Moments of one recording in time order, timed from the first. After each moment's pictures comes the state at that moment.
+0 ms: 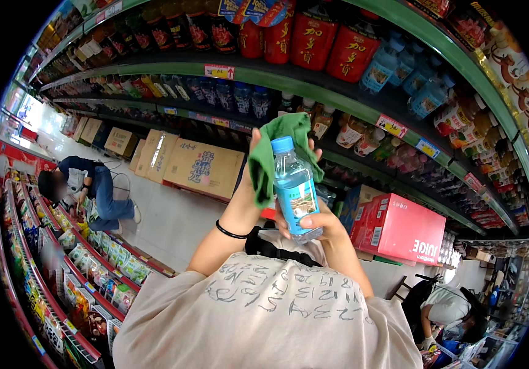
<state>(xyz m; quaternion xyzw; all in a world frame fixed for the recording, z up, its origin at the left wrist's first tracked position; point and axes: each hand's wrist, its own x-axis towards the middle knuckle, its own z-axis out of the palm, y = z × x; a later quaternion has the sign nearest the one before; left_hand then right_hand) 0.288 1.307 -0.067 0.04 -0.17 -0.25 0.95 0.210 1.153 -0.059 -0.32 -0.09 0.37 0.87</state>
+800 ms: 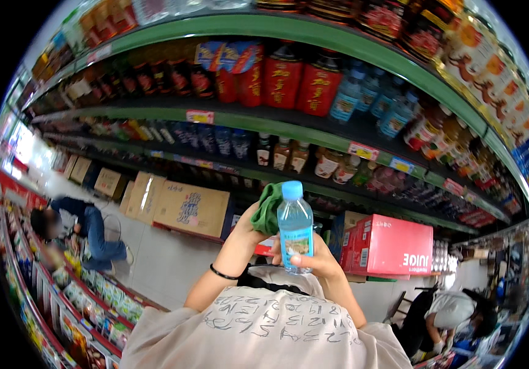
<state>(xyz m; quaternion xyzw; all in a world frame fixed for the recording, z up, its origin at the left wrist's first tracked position) 0.275 1.302 -0.119 0.08 0.07 -0.37 0.92 0.180 1.125 -0.056 -0.49 -0.09 0.24 0.83</state>
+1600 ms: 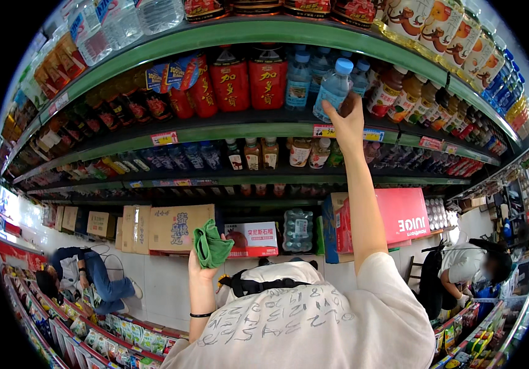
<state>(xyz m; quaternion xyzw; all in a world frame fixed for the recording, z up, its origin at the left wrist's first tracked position) 0.214 1.421 -0.176 0.03 0.26 -0.20 0.95 0.376 1.005 -0.001 -0.71 -0.02 -0.38 0.60</state>
